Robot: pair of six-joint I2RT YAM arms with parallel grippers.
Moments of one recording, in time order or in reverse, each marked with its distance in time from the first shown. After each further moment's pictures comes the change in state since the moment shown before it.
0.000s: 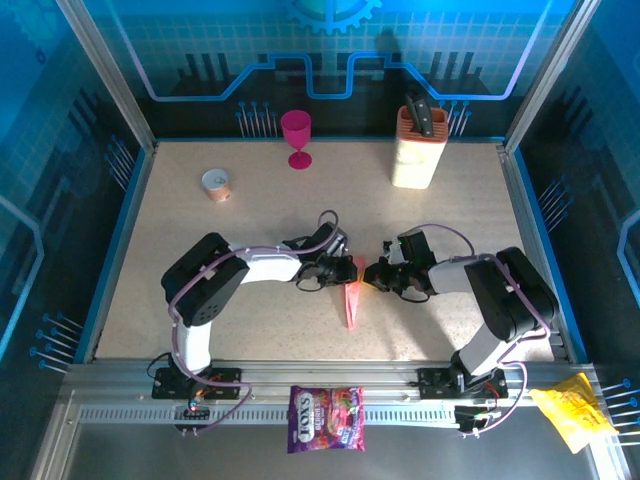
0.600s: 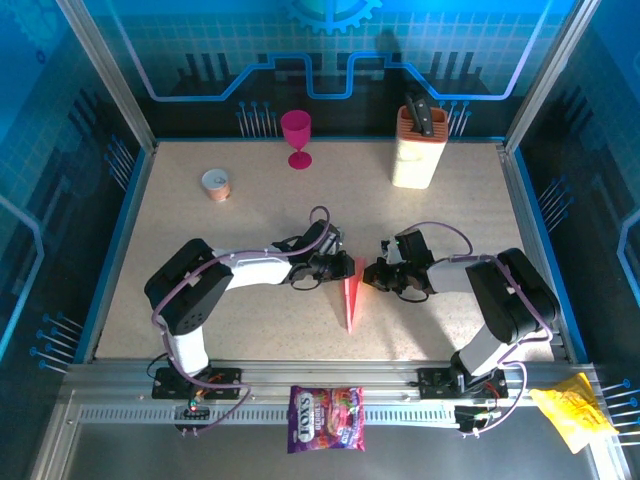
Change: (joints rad) left arm 0.008 -0.097 -0.058 0.043 -0.045 -0.017; right arm 0.014 -0.022 0.019 -0.063 0.044 -0.054
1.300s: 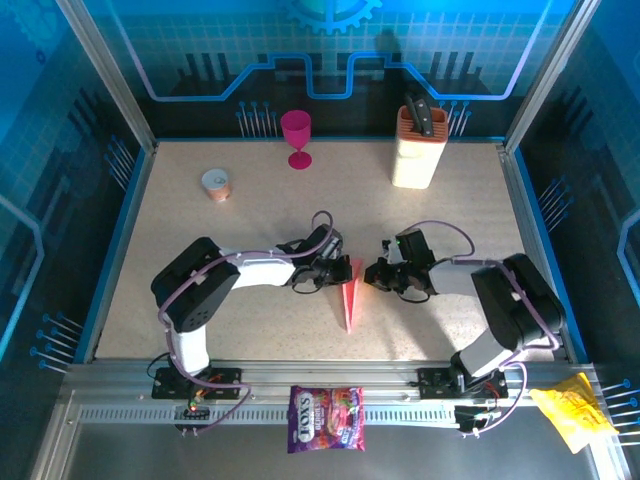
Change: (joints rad) left arm -0.009 0.020 0.001 -0.036 -0.022 0.003; right arm 0.004 -0.078 -0.001 -0.067 0.035 -0.024
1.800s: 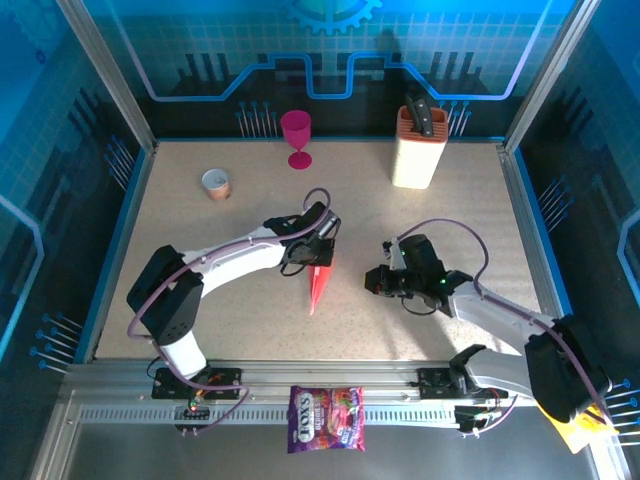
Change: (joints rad) left arm 0.026 -0.116 0.232 -0.561 -0.352 0.281; right arm 0.144 -0.399 -0.050 -0.209 0.116 -0.016
